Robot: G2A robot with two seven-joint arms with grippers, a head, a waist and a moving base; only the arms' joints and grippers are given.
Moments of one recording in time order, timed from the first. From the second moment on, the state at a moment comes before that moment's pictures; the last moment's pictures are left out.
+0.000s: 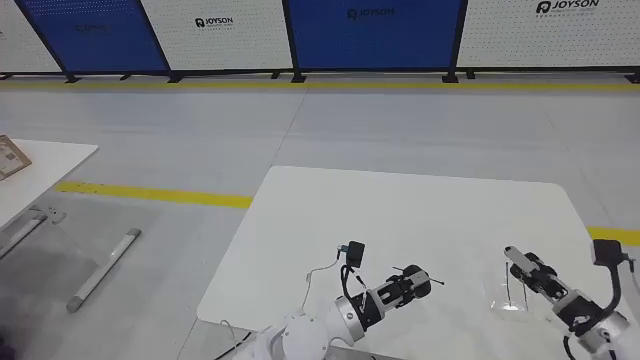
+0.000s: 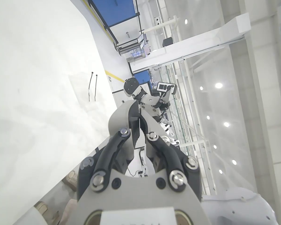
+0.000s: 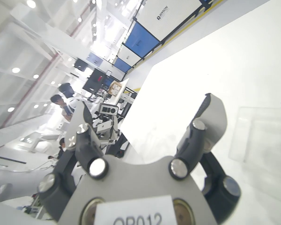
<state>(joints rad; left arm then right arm) 1.49 -1.22 -0.89 -1.82 -0.12 -0.10 -0.19 -1.65 -1.13 1.73 -1.88 -0.07 -0.19 0.77</state>
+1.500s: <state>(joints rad) 1.49 -1.22 -0.89 -1.82 -0.12 -0.10 -0.19 -1.53 -1.08 1.64 -2.05 -0.79 -0.03 0.95</state>
